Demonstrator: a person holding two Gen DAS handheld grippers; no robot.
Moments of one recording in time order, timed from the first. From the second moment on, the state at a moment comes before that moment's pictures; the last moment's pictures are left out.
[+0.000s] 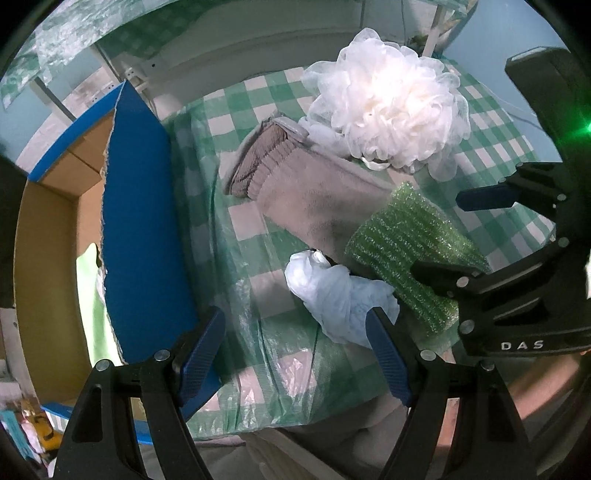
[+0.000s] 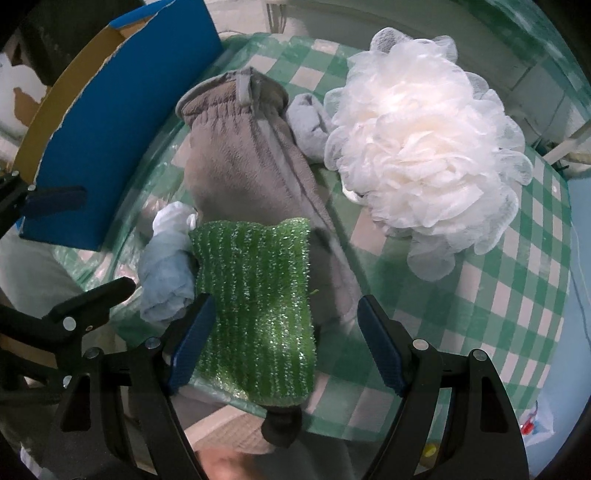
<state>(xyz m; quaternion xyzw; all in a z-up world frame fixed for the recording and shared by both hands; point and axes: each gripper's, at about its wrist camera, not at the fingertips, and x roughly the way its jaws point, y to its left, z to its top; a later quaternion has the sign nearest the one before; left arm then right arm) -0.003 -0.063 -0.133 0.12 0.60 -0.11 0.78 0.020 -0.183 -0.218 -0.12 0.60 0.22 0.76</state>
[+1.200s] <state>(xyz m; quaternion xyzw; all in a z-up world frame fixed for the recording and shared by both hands) -0.009 -0.078 -0.145 0.13 0.62 -0.14 0.76 0.018 -0.171 -0.221 -0.12 0.61 0.24 0.75</state>
